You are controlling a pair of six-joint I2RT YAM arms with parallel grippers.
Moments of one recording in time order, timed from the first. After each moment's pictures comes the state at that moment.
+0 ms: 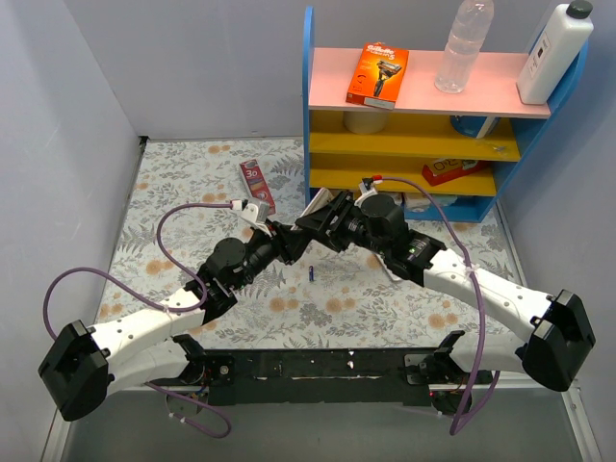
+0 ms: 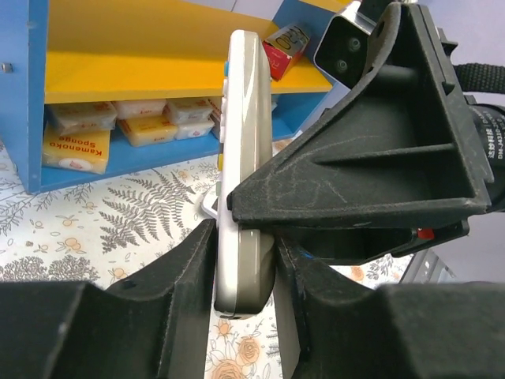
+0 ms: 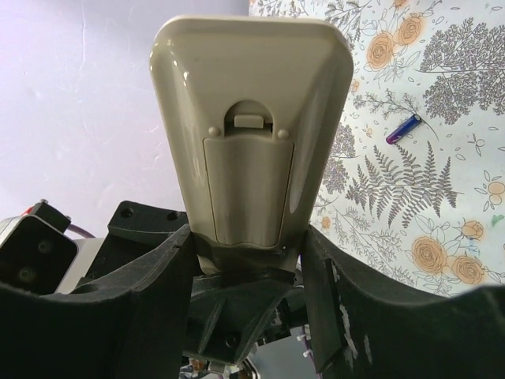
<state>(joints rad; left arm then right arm) -0.82 1.01 0.51 0.55 -0.06 -0.52 0.85 1.22 0.92 -0.01 -0.06 1.29</state>
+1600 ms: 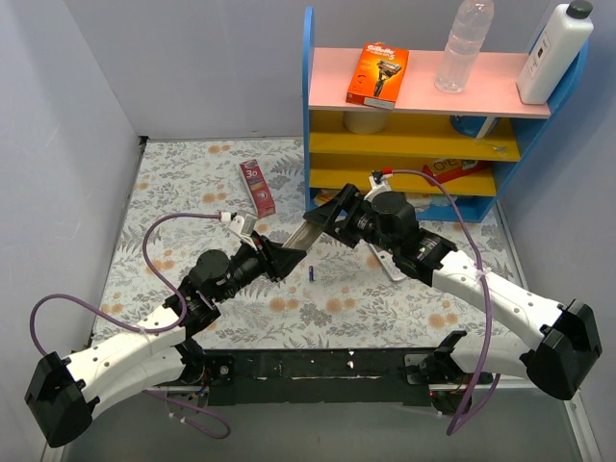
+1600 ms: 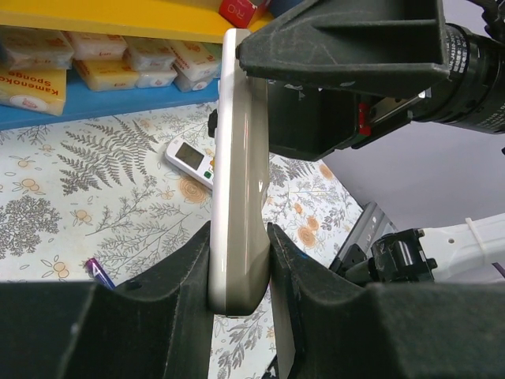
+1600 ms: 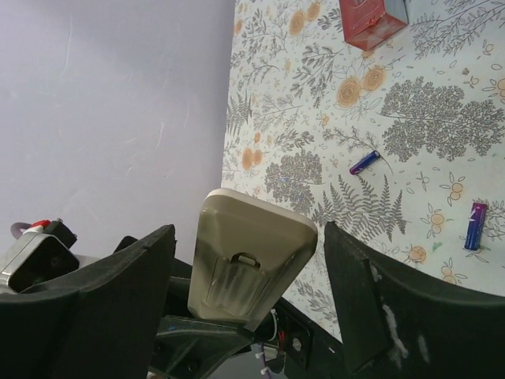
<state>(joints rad) -0.81 0.79 0.44 0.36 0.06 -0.62 0.81 1.17 0.92 -0.06 -0.03 1.13</state>
